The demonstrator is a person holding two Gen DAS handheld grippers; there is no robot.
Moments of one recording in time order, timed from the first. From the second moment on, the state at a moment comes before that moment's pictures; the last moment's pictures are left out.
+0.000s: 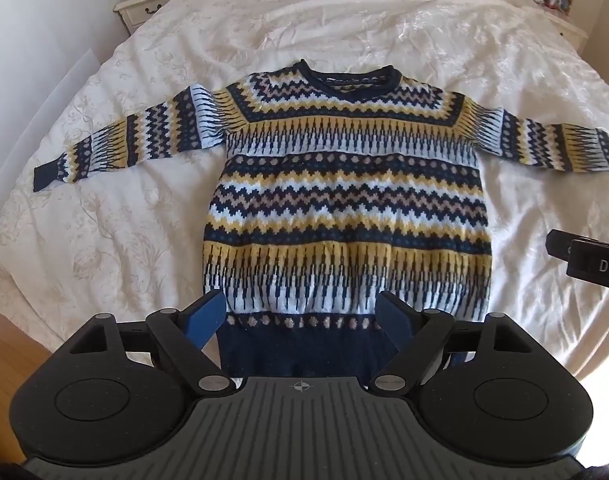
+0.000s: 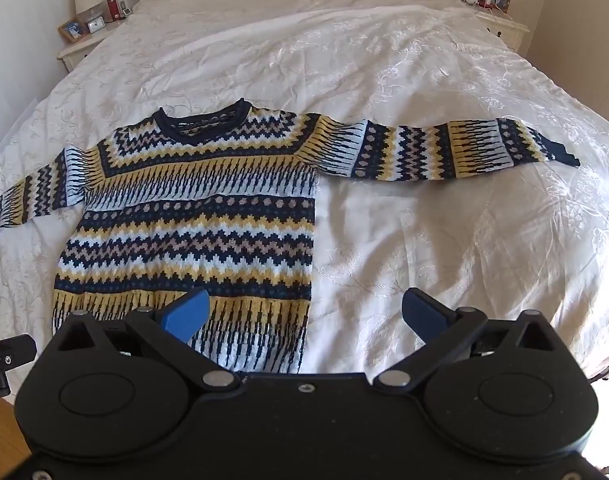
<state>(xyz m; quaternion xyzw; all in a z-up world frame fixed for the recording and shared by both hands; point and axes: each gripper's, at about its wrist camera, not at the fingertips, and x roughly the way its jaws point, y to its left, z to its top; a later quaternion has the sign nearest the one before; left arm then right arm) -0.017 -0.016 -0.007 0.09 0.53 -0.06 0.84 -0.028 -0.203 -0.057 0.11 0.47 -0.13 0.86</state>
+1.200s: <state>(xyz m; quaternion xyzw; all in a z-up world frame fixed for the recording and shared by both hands) -0.042 -0.010 -0.020 0.11 0.56 -0.07 0.82 -0.047 -0.185 -0.063 0.09 0.49 -0.13 0.86</state>
